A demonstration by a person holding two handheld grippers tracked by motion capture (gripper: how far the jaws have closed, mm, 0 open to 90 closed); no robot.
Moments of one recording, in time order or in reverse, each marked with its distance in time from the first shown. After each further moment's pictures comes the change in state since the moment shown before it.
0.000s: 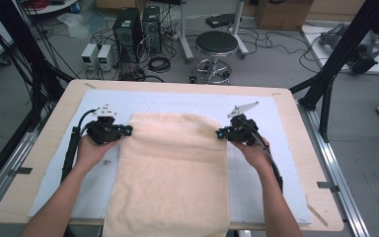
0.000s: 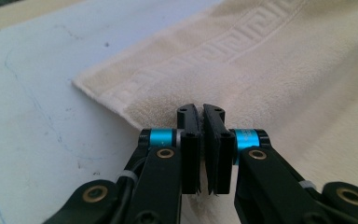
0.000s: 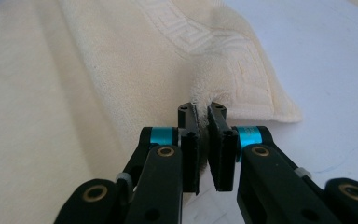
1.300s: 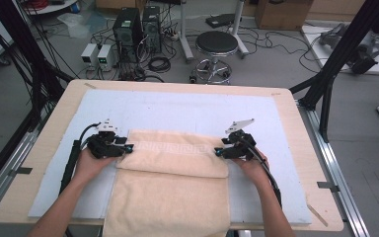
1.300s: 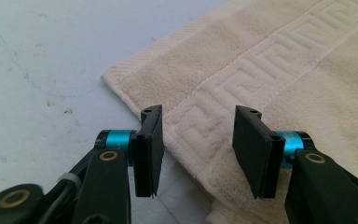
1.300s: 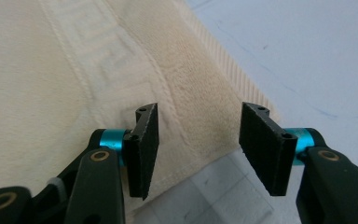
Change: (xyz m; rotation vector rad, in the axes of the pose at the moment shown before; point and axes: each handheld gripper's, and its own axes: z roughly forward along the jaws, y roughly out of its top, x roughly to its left) left arm -0.001 -0.040 0.020 0.112 0.003 -0.032; right arm 0.010 -0.042 0.026 0.052 -0.066 0.014
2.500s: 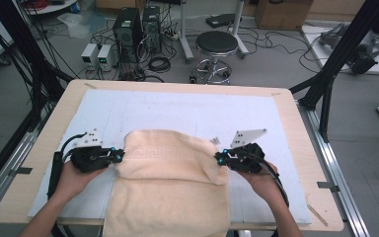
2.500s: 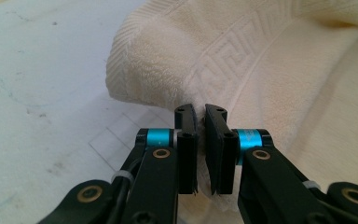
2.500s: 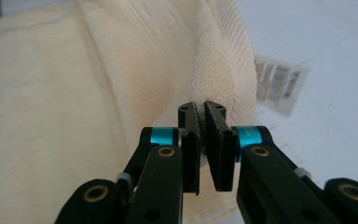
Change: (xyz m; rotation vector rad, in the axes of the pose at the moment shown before) left arm -0.044 -0.018 -0.071 -0.119 -0.092 0.116; right arm 0.067 0.009 -0.076 -0.116 0.132 -0.148
